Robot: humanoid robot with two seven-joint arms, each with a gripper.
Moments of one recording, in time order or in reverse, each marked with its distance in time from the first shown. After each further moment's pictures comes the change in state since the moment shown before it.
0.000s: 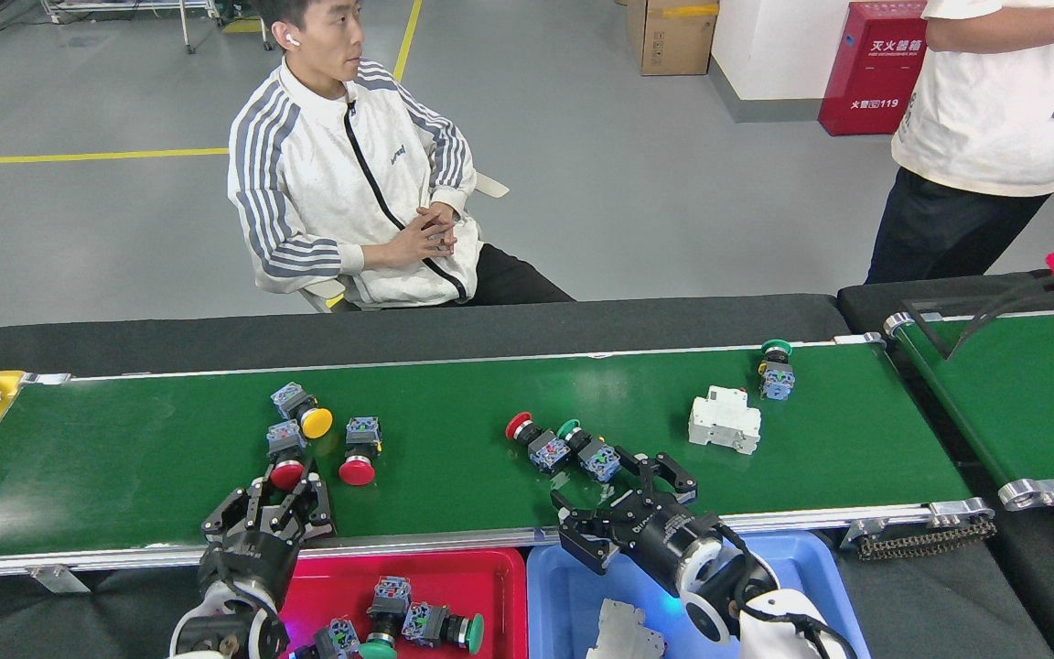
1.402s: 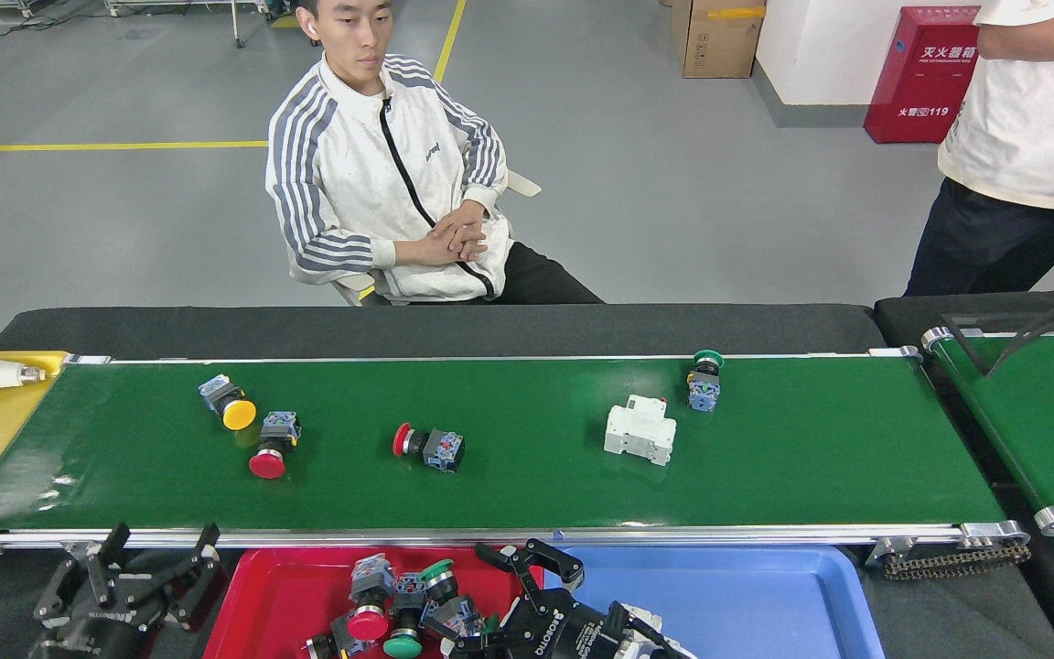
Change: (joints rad) left arm -0.071 0.109 0.294 0.134 0.024 -0.081 0.003; right arm 0.243 -0.009 0.045 -0.401 -0.019 -0.117 -0.032
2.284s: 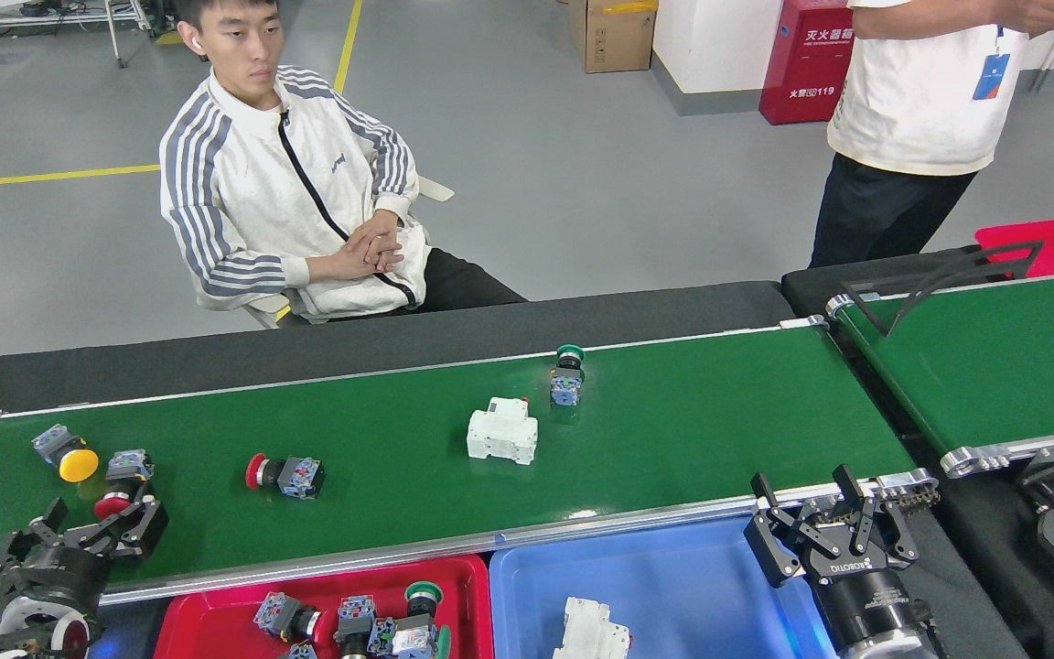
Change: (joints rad) left arm -0.253 0.165 -0.031 0.532 -0.001 0.257 0.089; right arm 0.161 -0.015 -0.530 -0.036 -0.045 0.121 -0.132
